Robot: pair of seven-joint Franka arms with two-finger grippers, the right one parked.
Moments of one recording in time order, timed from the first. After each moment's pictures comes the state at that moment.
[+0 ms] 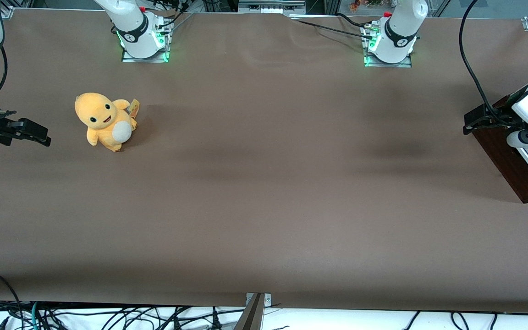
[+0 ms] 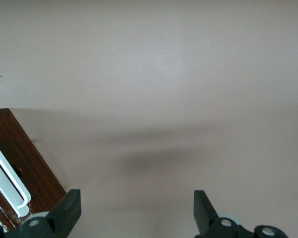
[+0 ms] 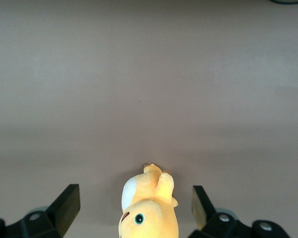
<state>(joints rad) 0.06 0.10 -0.08 -1.54 0.03 1.59 0.06</state>
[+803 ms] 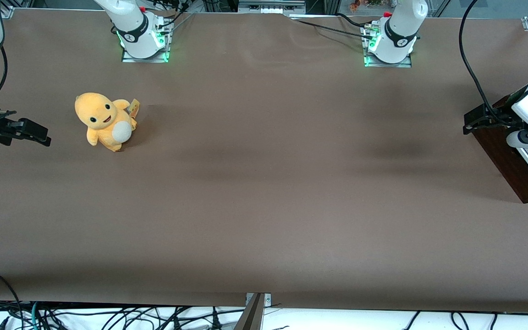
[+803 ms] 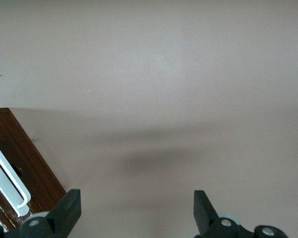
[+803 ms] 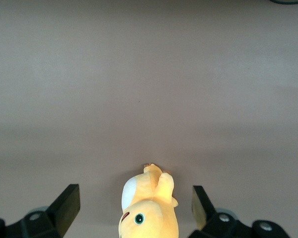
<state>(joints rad) 0.06 0.10 -0.08 -1.54 0.03 1.59 0.06</state>
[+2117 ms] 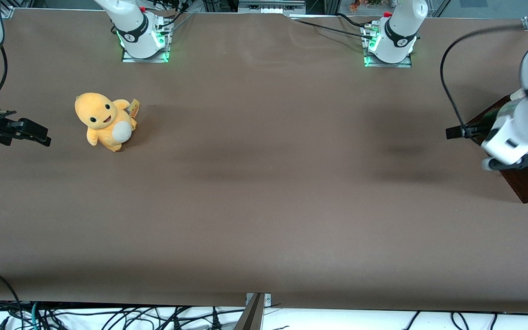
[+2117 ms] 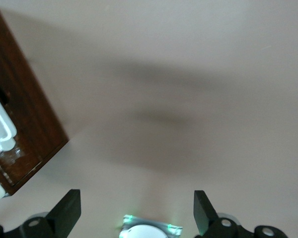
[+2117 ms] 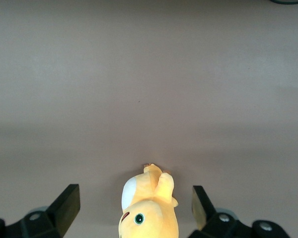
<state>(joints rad) 0.06 0.27 -0.08 -1.56 0.13 1.44 -0.19</state>
